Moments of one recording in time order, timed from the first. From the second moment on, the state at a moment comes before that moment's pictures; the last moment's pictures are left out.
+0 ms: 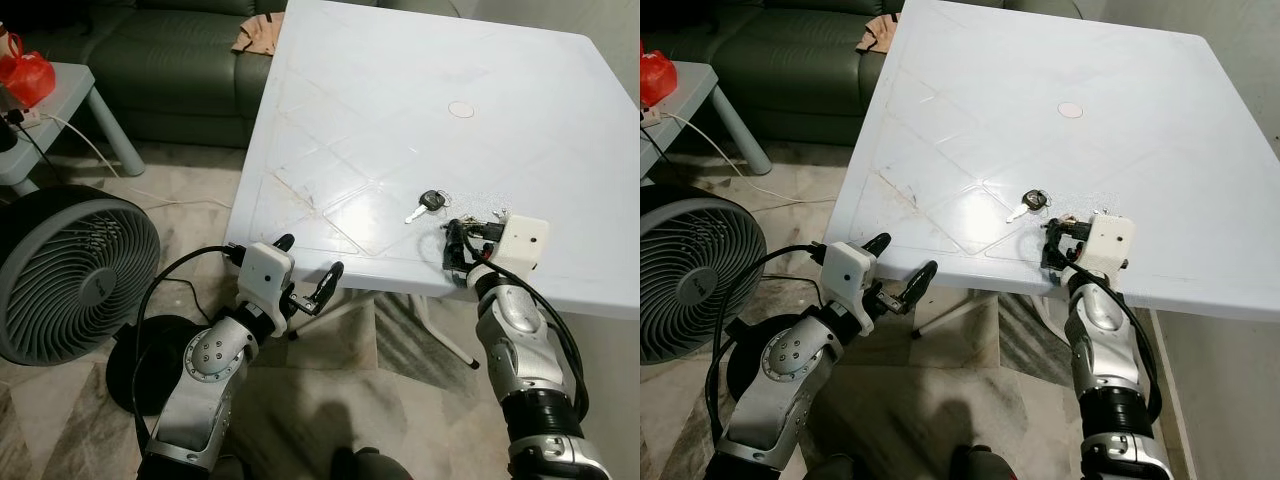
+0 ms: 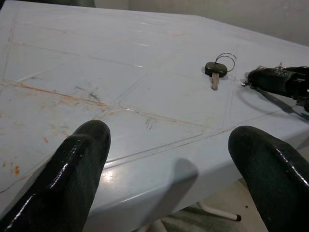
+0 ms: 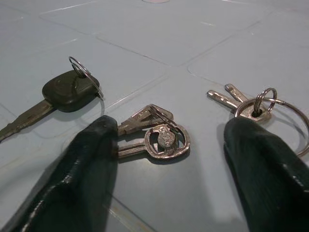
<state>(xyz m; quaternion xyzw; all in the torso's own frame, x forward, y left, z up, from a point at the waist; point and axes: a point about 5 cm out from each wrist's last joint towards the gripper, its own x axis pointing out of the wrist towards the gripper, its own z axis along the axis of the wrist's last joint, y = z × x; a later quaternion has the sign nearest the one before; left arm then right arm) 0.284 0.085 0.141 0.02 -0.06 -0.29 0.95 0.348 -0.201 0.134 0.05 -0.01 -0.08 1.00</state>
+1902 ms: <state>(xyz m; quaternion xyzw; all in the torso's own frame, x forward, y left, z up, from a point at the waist) 0.286 0.084 0.145 0.02 -0.07 -0.29 0.95 0.353 -0.211 0.142 0.05 -0.03 -0.04 1.00</state>
